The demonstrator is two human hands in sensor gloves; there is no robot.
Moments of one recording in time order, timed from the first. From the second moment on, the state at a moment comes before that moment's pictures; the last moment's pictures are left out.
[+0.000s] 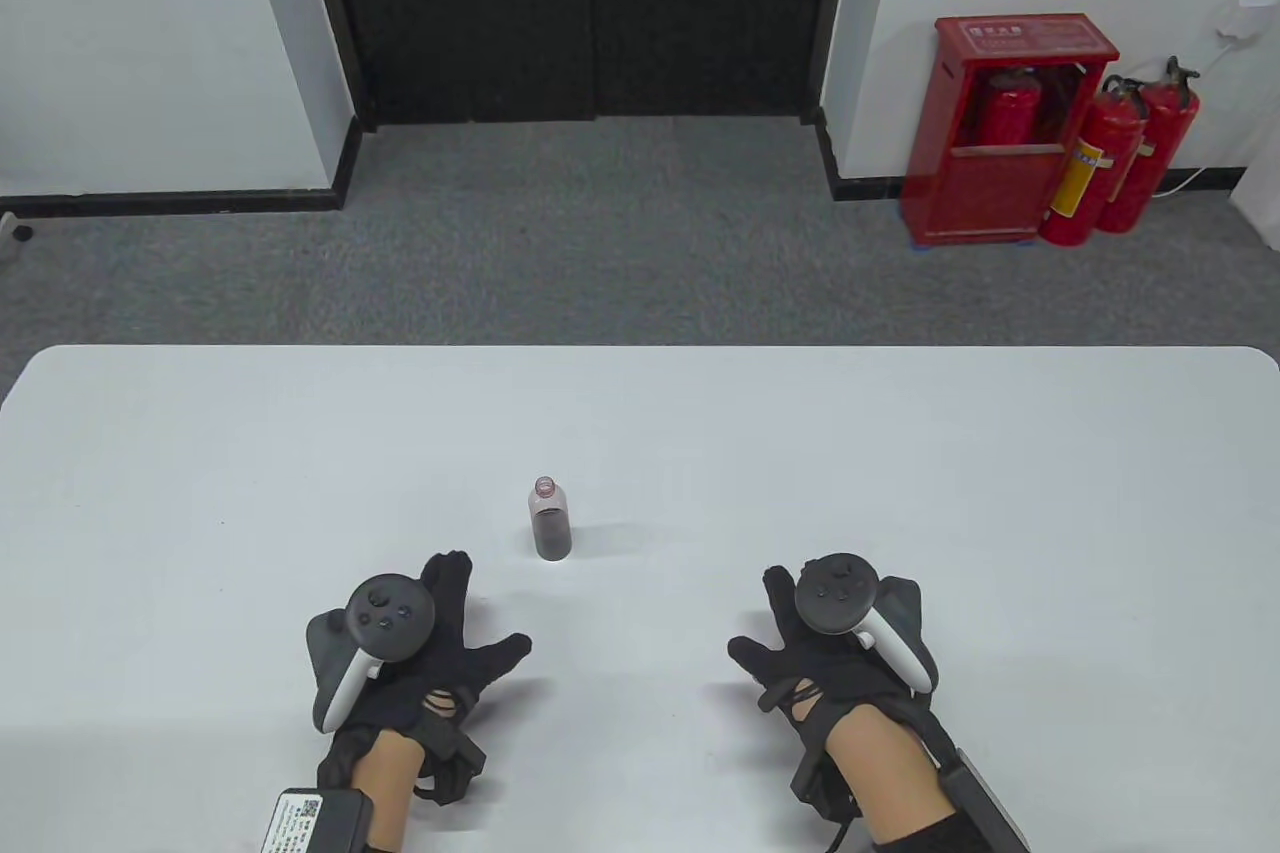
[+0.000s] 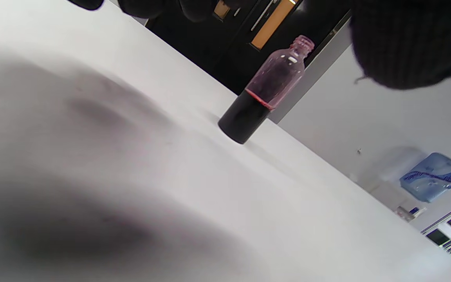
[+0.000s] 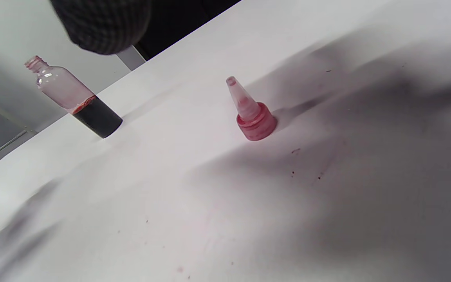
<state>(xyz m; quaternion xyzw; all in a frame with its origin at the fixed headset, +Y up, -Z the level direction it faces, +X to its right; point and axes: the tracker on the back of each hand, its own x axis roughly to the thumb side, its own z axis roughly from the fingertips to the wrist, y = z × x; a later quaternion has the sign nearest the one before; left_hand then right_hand) -0.238 -0.735 -0.343 -0.05 0.02 0.32 0.95 0.150 -0.723 -0.342 -0.01 0.20 0.94 0.27</state>
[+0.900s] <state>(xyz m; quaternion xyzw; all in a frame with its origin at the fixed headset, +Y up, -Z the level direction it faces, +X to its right) -0.192 -0.745 -0.450 -0.11 0.10 0.39 0.91 0.140 -0.720 -0.340 0.02 0.19 0.95 0.25</state>
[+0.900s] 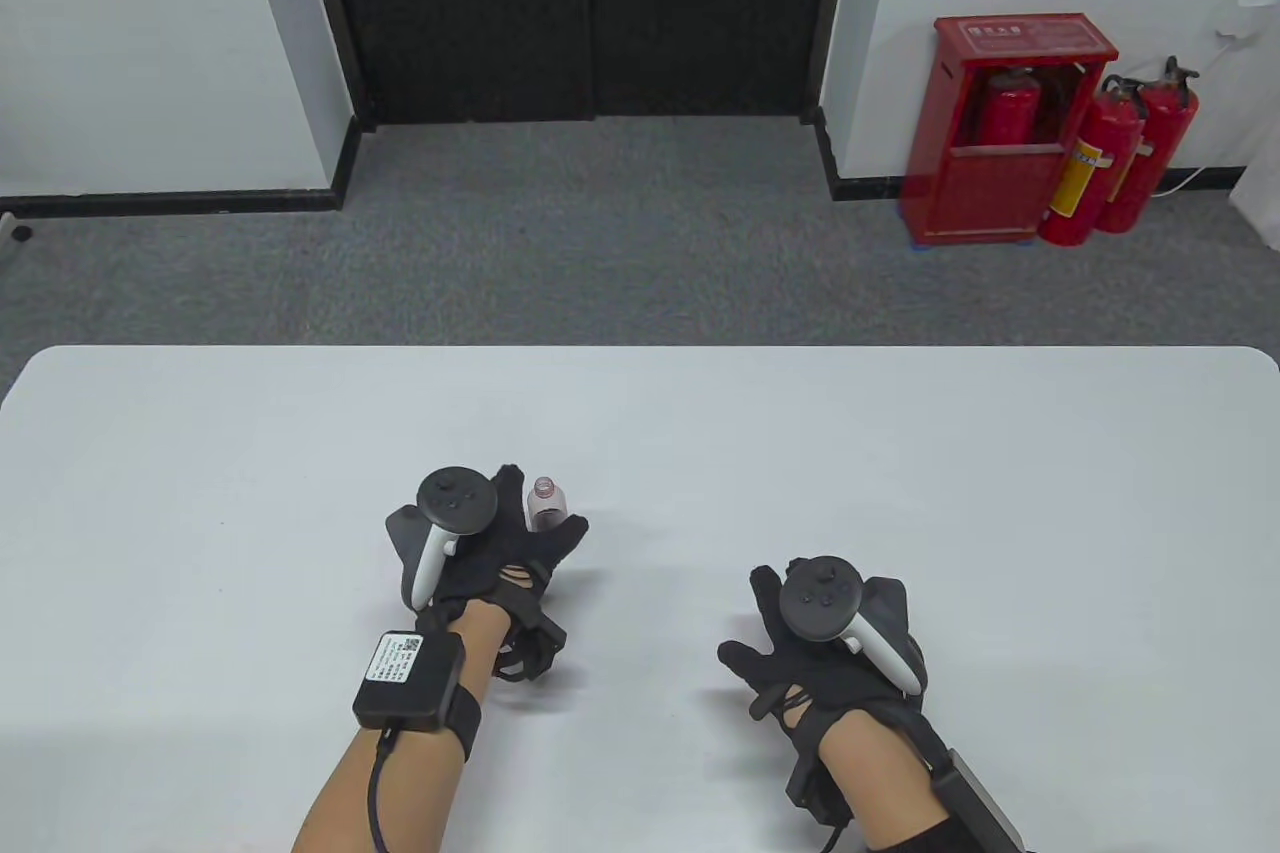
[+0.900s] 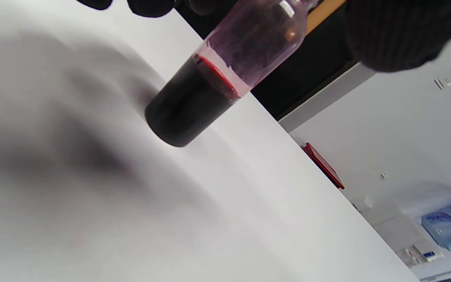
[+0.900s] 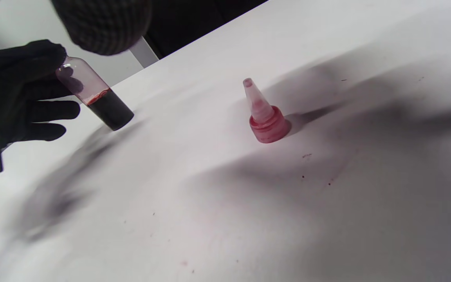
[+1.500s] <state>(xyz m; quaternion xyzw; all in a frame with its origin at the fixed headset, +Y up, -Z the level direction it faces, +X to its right) -0.201 -0.774 -0.463 -0.12 0.14 0.41 0.89 0.142 -0.721 -0.341 0.01 0.20 0.95 0.26</state>
